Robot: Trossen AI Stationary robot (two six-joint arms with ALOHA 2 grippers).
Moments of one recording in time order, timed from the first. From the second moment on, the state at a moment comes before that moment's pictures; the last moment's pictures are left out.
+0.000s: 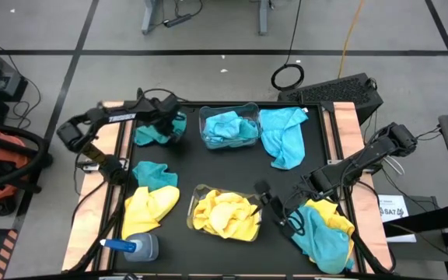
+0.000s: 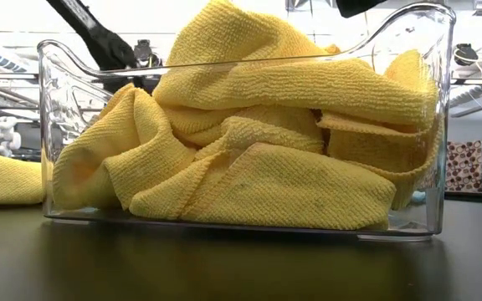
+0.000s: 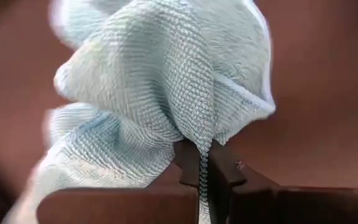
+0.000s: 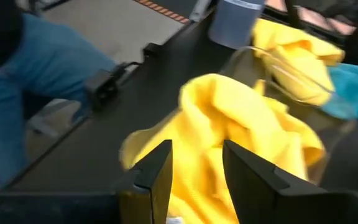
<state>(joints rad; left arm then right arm) 0.76 1.53 0.89 -0.72 -0.07 -0.20 0.46 1.36 0.95 -0.17 0.00 -0.12</state>
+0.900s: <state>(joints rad) 0.38 1.07 1.09 -0.52 -0.11 -0.17 0.21 1.38 0.95 -0.08 0.34 -0.14</state>
